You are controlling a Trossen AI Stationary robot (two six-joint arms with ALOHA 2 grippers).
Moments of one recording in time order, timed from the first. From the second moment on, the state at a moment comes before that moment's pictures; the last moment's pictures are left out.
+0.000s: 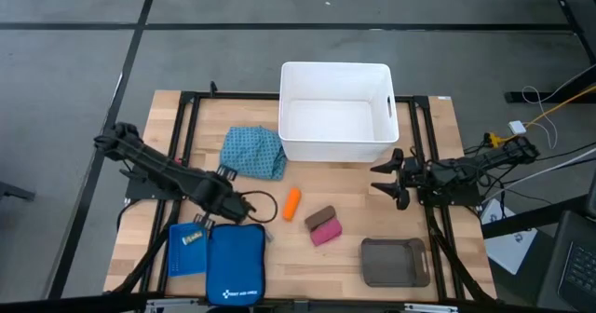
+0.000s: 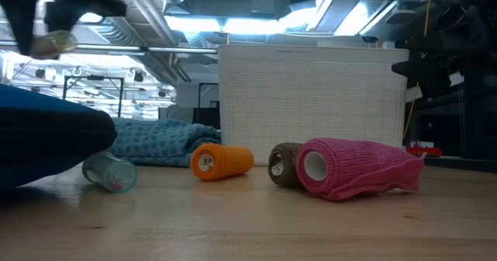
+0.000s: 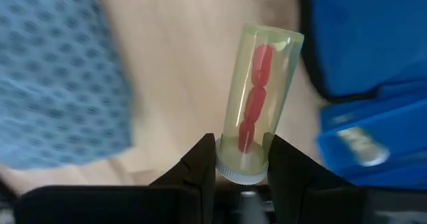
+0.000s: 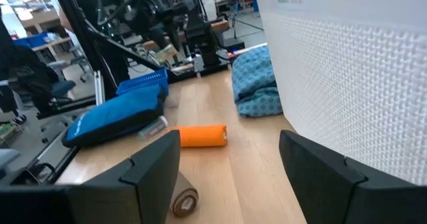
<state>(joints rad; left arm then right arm) -0.43 1.44 1.25 -1.42 -0.08 -0.14 0.37 0.18 0.02 0.06 0.40 0.30</state>
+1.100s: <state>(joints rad) -1.09 1.52 1.25 -1.25 -0.02 -1.50 0.37 0.24 0.02 0.06 0.32 0.34</state>
